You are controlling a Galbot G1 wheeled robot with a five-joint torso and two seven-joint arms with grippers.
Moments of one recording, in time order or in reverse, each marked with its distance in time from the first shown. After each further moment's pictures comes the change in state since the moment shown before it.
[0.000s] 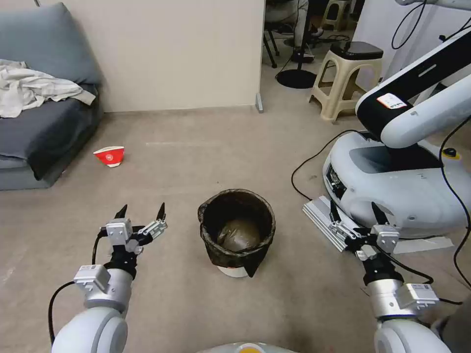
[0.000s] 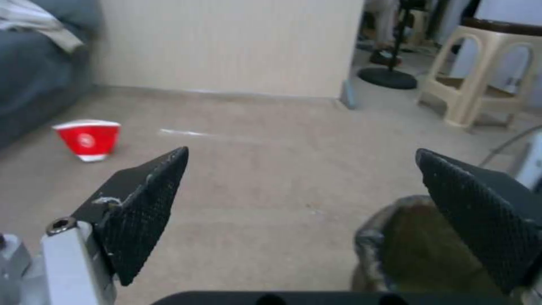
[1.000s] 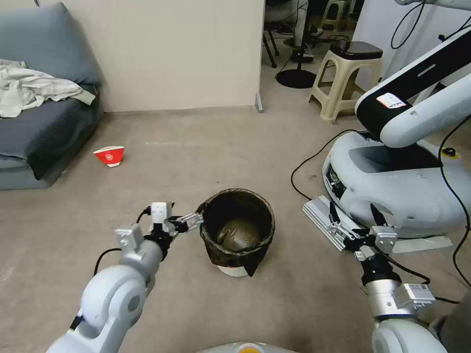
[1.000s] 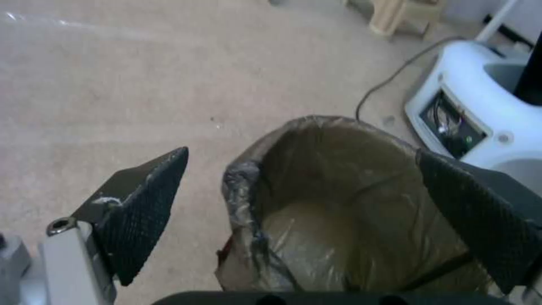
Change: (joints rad) left arm -0.288 0.207 0.231 0.047 -0.364 0.408 -0.203; right arm 0.006 0.009 0.000 -0.015 0.004 0.007 0.005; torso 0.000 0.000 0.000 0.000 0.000
